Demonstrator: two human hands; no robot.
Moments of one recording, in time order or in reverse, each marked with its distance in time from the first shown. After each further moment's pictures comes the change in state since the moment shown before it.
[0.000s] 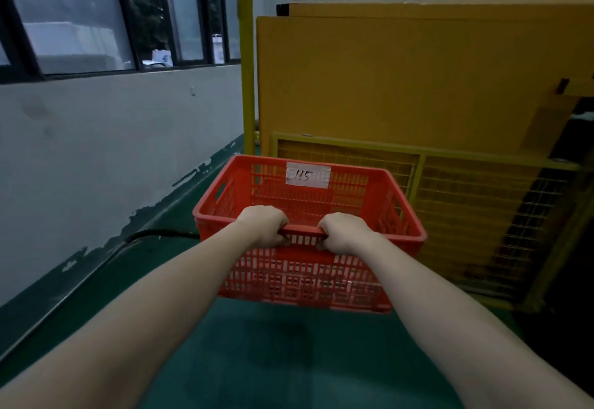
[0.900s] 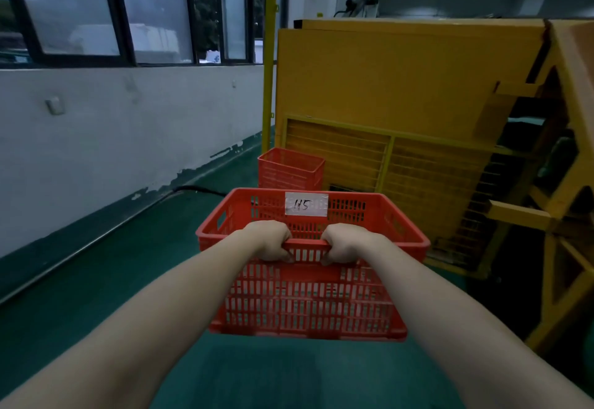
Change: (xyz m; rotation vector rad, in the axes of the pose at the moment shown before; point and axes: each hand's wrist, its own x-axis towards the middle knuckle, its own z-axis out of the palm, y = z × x) left_hand -0.401 0.449 0.004 -0.188 -0.170 -0.152; right_hand -0.563 0.061 0.074 -0.029 -0.199 -0.182
